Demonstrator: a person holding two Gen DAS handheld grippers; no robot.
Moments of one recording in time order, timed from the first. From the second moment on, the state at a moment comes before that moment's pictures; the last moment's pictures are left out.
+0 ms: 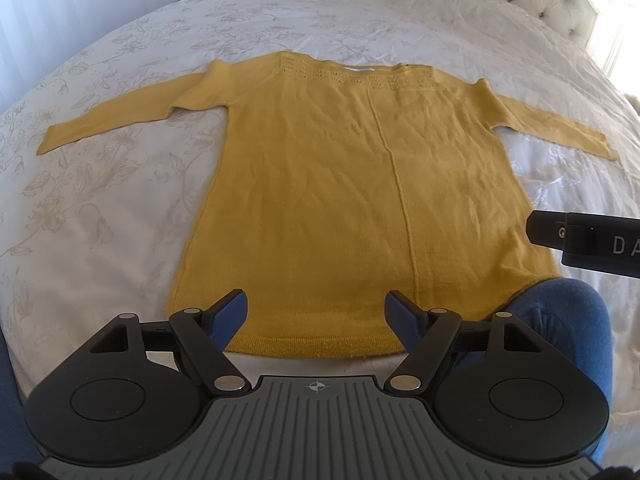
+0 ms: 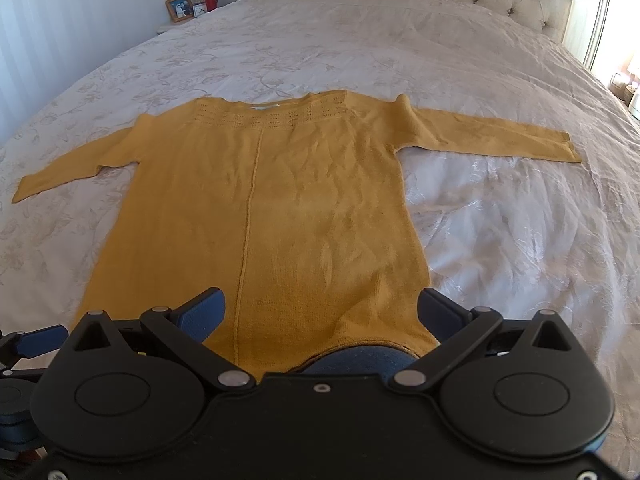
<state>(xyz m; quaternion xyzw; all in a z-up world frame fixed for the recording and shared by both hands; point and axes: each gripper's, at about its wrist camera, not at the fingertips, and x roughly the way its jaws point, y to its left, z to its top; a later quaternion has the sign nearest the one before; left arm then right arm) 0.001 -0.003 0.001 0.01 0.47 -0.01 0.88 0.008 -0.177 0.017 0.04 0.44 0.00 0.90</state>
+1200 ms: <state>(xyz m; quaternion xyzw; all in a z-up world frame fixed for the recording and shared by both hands) 0.005 -0.004 -0.009 0.02 0.50 -0.01 0.87 0.011 -0.176 0.009 0.06 0.48 0.01 0.88</state>
